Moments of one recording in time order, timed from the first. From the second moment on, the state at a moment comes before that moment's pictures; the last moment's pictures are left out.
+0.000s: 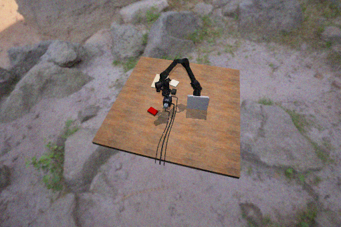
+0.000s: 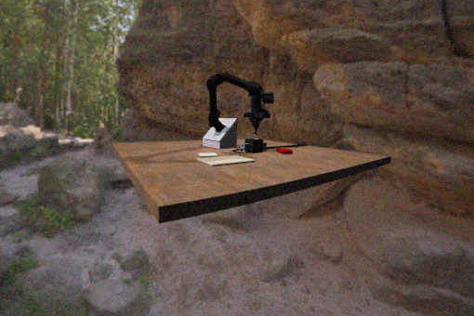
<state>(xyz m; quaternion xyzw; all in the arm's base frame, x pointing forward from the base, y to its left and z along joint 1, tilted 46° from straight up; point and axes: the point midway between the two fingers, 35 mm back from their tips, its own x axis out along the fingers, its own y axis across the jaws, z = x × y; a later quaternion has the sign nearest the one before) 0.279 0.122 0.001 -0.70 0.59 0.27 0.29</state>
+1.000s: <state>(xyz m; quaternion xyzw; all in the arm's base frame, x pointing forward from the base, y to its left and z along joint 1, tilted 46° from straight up) 0.280 0.121 -0.003 -0.70 0.59 0.28 0.30</state>
